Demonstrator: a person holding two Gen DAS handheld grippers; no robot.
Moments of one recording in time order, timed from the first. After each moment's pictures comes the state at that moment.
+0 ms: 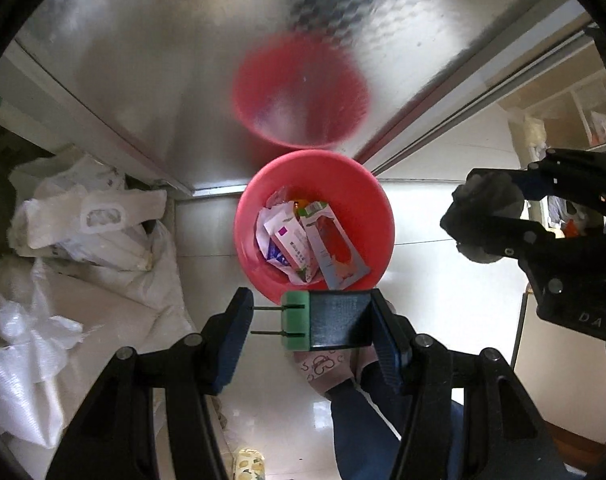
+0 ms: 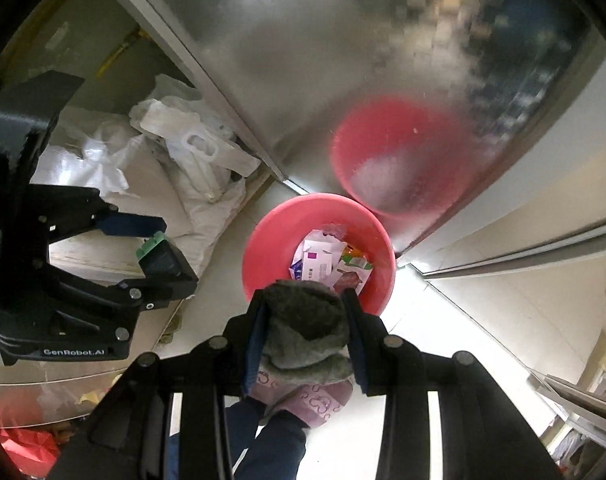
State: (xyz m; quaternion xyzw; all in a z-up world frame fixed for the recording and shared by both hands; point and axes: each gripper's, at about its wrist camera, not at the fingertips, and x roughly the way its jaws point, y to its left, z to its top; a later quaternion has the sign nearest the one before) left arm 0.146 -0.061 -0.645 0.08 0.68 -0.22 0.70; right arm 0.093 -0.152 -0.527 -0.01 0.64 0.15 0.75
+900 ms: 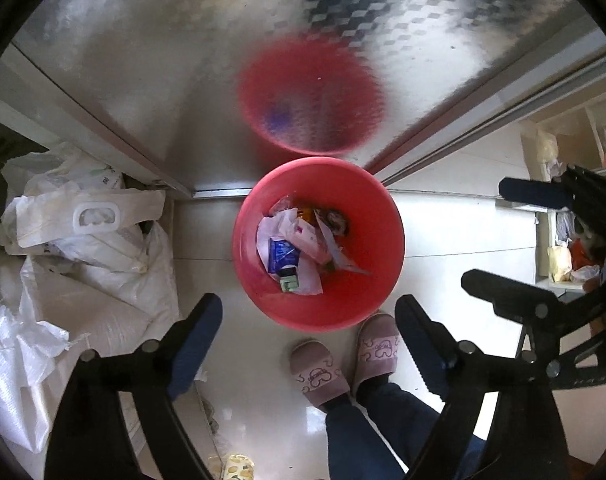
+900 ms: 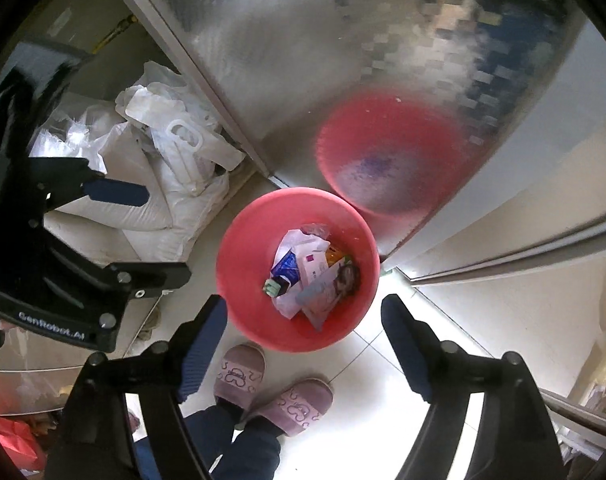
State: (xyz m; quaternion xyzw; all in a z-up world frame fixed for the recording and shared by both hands) left arm 0.159 -0.065 -0.660 0.08 0.68 -0.20 0.71; right arm 0.085 -0.167 -0.549 -0.04 0.63 0.15 0.76
